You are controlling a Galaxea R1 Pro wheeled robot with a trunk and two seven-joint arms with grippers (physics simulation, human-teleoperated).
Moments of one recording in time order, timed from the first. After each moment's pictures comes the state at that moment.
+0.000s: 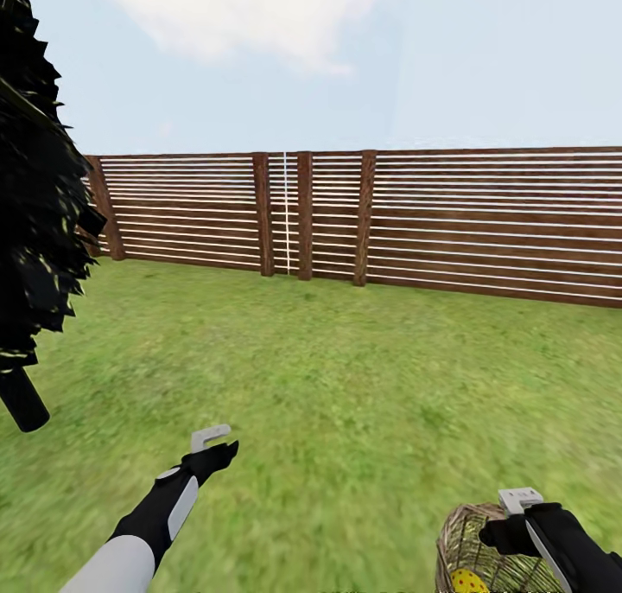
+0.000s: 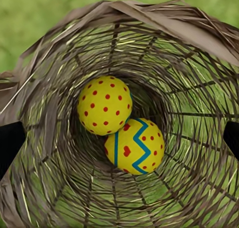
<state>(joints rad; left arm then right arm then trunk) -0.59 -0.03 0.20 -0.51 0.08 0.12 -0.07 -0.42 -0.32 -0.03 -0.68 0.08 0.64 0.25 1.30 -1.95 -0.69</state>
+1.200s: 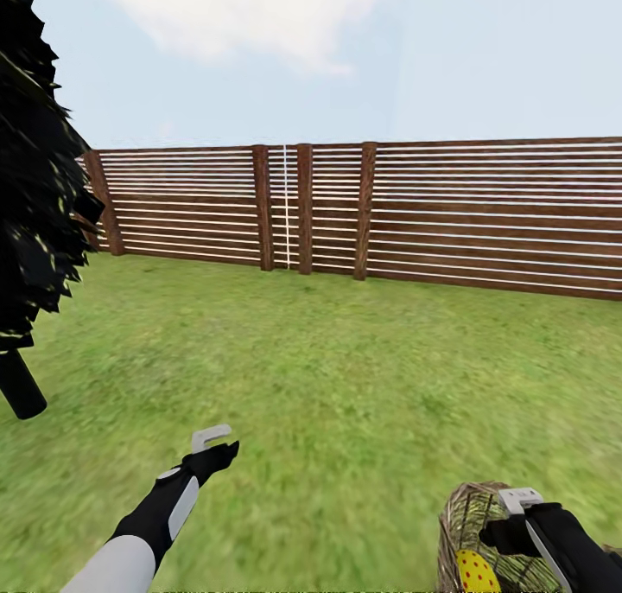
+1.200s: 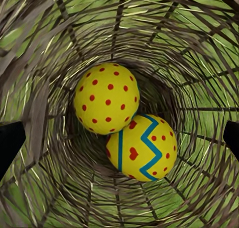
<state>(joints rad) -0.59 -0.03 0.20 -0.51 0.08 0.13 -0.07 -0.42 -0.32 -0.03 -0.68 0.08 0.64 0.25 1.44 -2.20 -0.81</state>
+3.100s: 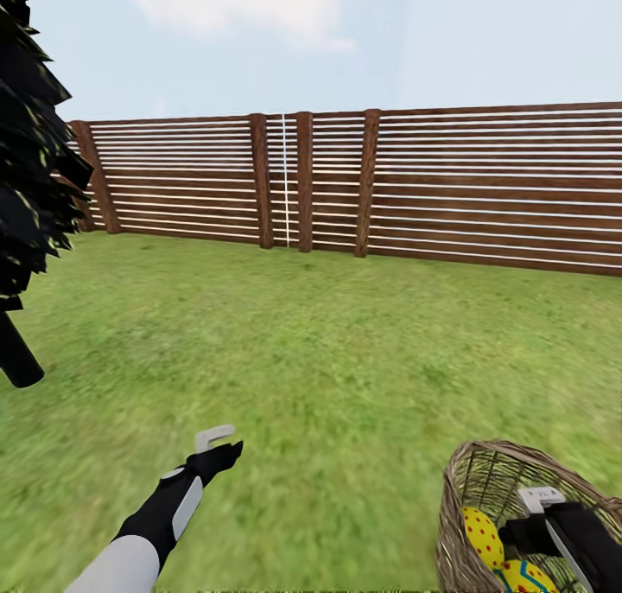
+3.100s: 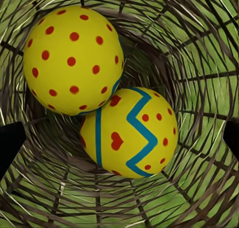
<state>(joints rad) -0.59 -0.05 0.20 -0.51 0.08 0.13 -0.07 -0.42 -0.37 -0.05 -0.68 0.08 0.64 0.25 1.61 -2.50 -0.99</state>
